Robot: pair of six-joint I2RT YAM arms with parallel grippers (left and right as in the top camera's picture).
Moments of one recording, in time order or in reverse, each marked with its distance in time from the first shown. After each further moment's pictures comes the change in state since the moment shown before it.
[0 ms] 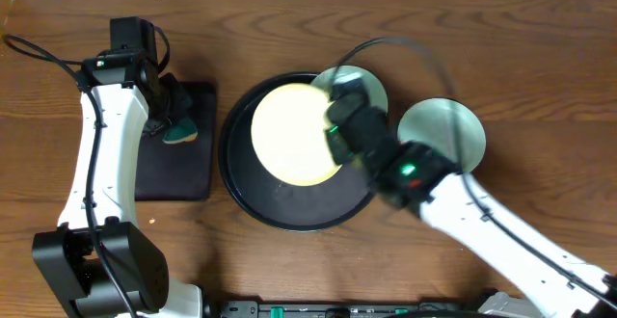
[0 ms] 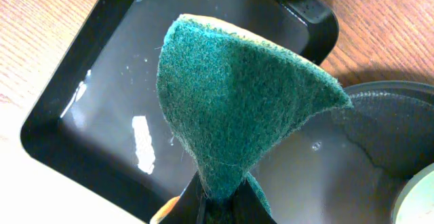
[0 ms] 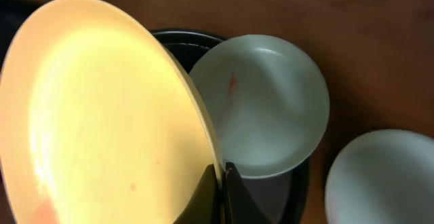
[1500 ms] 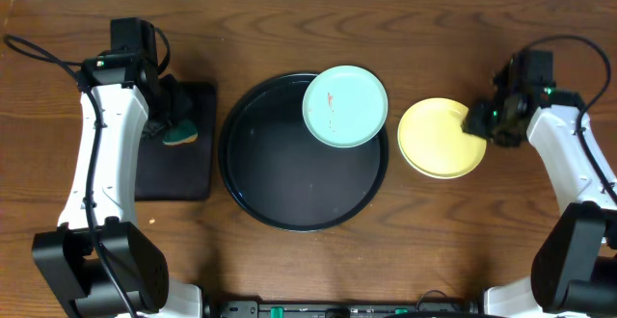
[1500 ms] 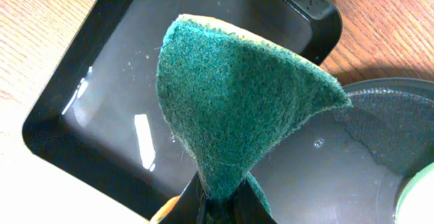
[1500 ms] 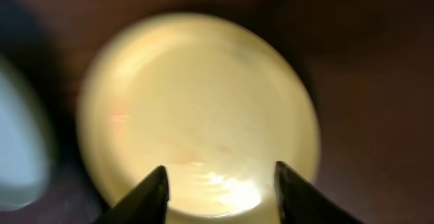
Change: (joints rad) left arm 0.000 0.000 0.000 -0.008 0.000 0.000; right arm -0.822 0.249 0.048 -0.248 -0.408 -0.086
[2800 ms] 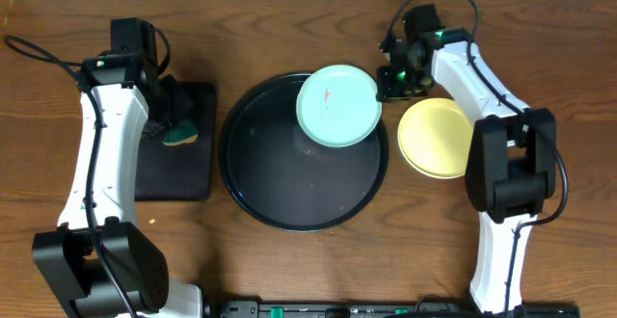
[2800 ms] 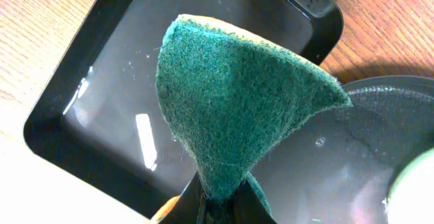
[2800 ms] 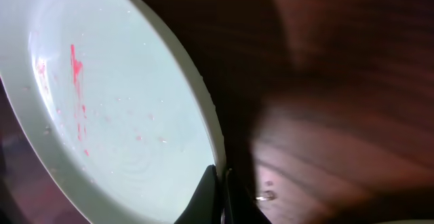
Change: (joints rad) left arm -0.004 0.000 0.000 -0.004 0.000 0.013; right arm 0.328 0.546 0.543 -0.131 -0.208 -0.151
